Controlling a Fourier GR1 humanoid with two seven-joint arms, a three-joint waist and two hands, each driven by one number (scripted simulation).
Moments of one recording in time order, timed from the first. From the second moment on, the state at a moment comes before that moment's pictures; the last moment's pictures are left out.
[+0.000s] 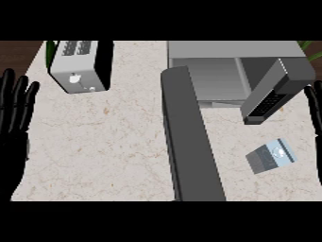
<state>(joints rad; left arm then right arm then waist) -0.03 0.11 -0.01 -2.10 0.02 0.01 0.02 0.01 -0.13 -0.01 -2.10 -0.01 -0.03 -0.02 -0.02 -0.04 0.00</state>
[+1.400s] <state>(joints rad) 0.50 0.04 0.07 -2.38 0.28 -0.19 0.03 0.26 -0.16 -0.23 -2.16 -0.15 0.19 -0.01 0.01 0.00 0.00</state>
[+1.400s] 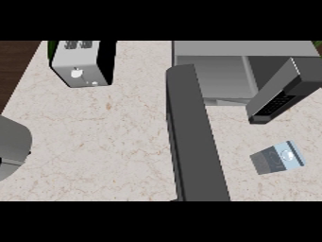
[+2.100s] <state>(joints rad) 0.66 0.02 0.15 -2.39 0.31 -0.32 -0.05 0.24 -0.15 -0.31 -1.70 0.01 0.17 -0.30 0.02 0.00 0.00</state>
